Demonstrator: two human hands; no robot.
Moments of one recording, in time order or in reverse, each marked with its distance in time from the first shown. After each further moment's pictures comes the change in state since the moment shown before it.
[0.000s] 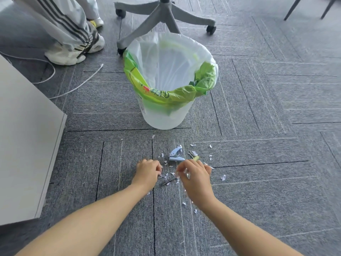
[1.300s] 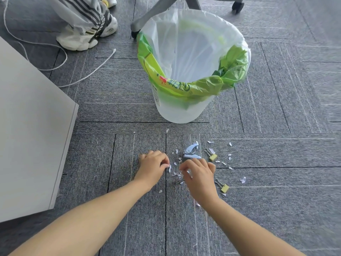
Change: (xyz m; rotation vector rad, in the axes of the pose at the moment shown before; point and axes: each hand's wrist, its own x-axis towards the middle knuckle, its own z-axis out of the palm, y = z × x) left_hand 0.011 -0.032 -0.007 -0.050 0.066 0.040; right_hand 0.021 0.011 0.054 -0.098 -0.082 -0.057
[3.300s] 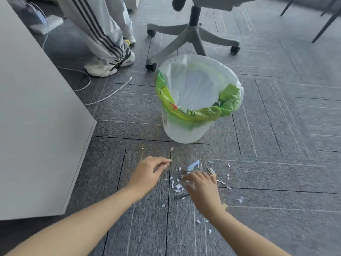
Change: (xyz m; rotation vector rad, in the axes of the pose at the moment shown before) left_hand -0.031 0.027 -0.086 -0.256 0.190 0.131; right_hand 0.002 -0.018 -0.042 -0.112 -0.107 -0.092
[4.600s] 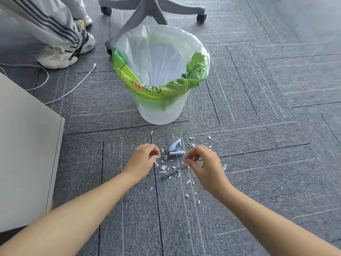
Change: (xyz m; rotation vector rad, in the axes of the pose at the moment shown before) left_hand 0.018 0.003 0.044 0.157 -0.258 -0.014; right_hand -0.040 0.012 -0.057 0.469 0.173 0.103
